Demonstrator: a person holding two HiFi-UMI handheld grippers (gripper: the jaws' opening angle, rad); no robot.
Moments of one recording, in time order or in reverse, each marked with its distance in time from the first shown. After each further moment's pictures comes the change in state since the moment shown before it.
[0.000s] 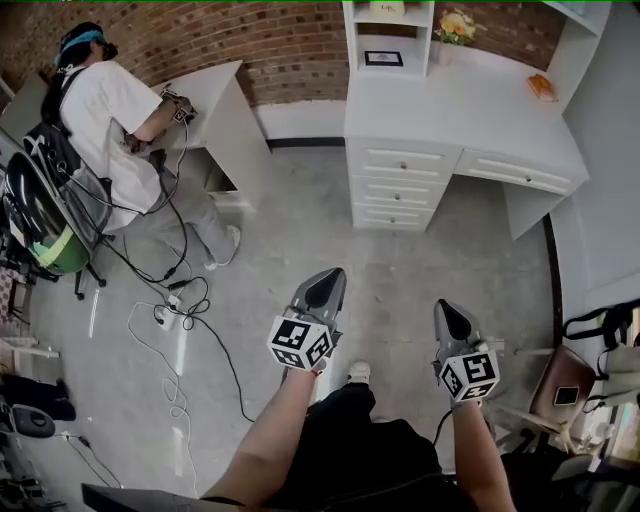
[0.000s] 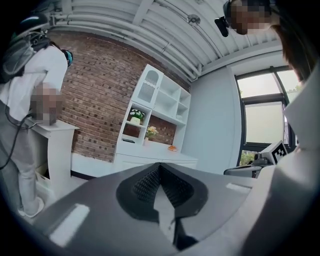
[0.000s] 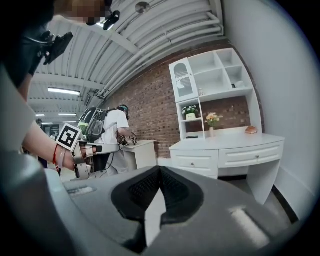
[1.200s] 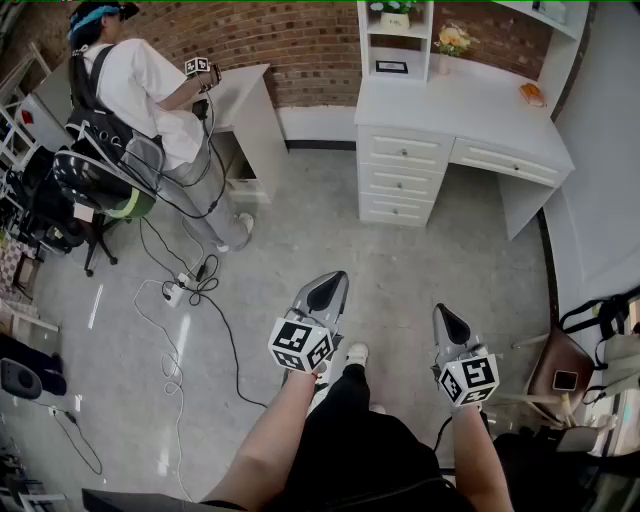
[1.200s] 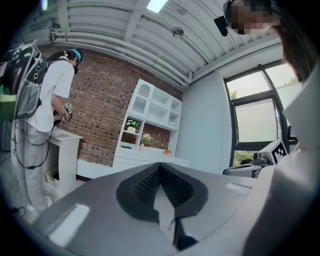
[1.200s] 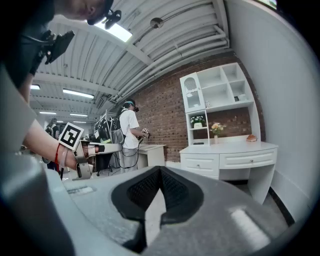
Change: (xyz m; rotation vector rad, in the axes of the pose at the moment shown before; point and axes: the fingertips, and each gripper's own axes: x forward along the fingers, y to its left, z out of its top) left arm -0.145 -0.117 -0.010 0.050 -0.075 0.019; right arm -0.160 0.072 -0.016 -0.062 -0.069 0.066
